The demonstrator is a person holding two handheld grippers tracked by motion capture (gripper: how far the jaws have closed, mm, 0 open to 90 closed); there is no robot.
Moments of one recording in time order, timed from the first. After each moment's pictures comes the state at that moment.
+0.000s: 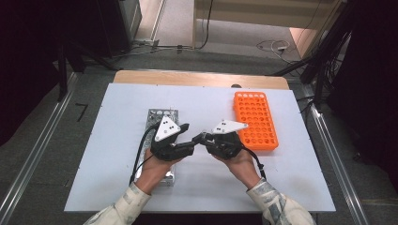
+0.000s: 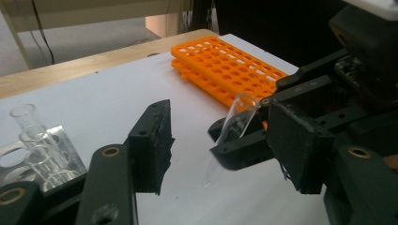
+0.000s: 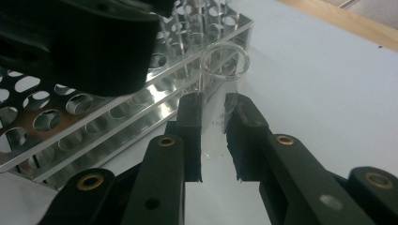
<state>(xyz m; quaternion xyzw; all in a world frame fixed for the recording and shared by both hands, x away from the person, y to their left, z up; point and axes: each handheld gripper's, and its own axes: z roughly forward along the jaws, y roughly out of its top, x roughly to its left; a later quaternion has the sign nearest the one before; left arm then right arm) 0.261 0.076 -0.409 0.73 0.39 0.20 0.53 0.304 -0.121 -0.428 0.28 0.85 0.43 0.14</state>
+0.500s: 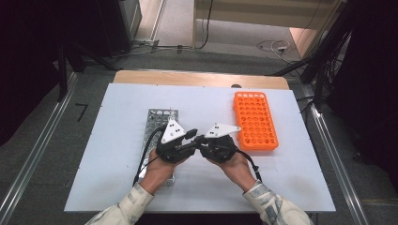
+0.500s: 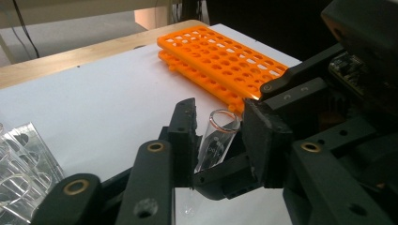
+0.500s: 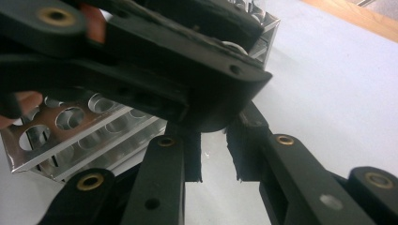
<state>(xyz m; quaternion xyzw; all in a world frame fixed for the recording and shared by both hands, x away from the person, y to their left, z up) 0.264 0.067 -0.420 0.74 0.37 0.19 0.52 0.296 -0.108 -0.432 0.26 0.86 0.43 0.13</state>
